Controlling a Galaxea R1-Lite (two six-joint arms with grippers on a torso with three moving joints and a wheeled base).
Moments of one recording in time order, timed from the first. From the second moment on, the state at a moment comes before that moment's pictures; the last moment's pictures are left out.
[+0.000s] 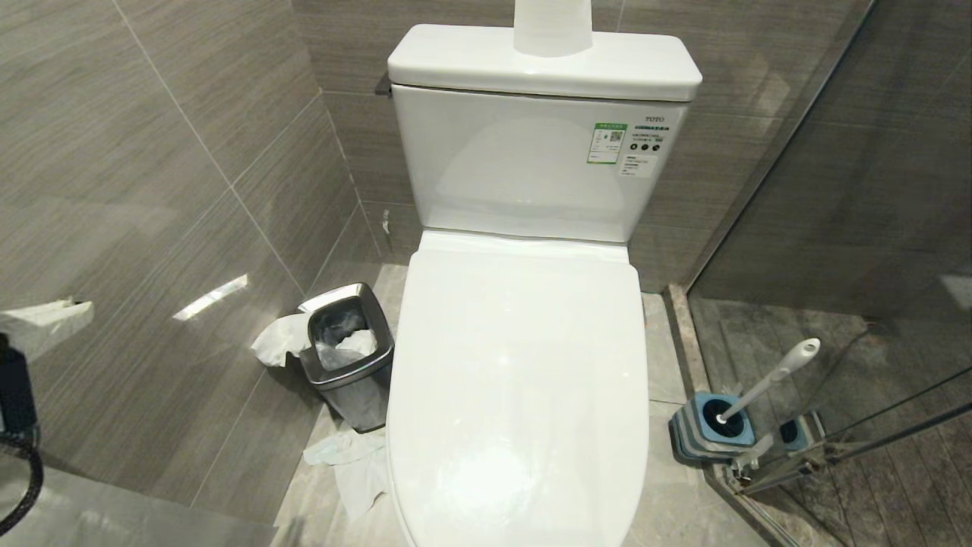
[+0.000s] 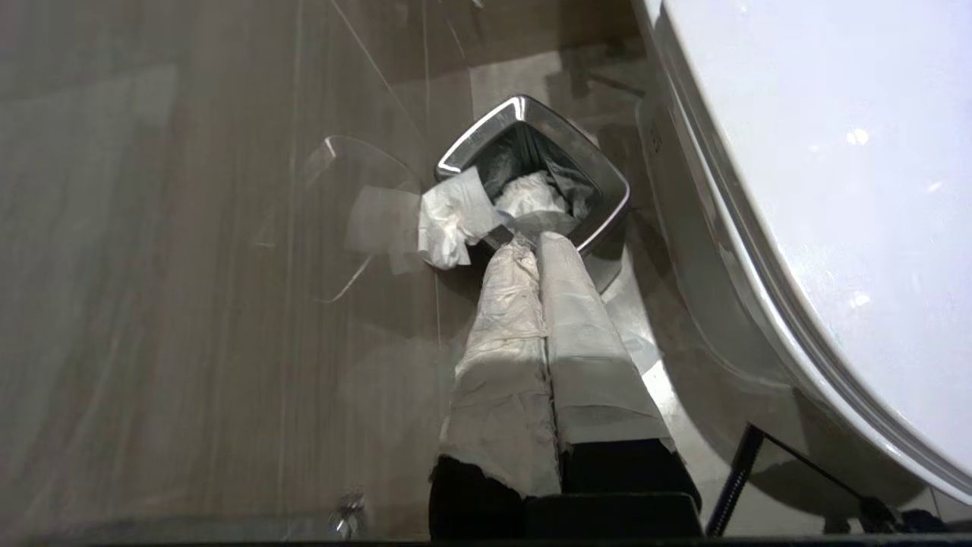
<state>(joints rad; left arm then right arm) 0.04 0.97 -0.76 -0.01 -0.12 0.31 0.00 0.00 -0.01 0.03 -0.01 0.04</state>
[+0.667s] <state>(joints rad) -0.25 1.29 -0.84 -0.15 0.13 0.25 0.00 0.00 -0.01 0.03 -0.01 0.04</state>
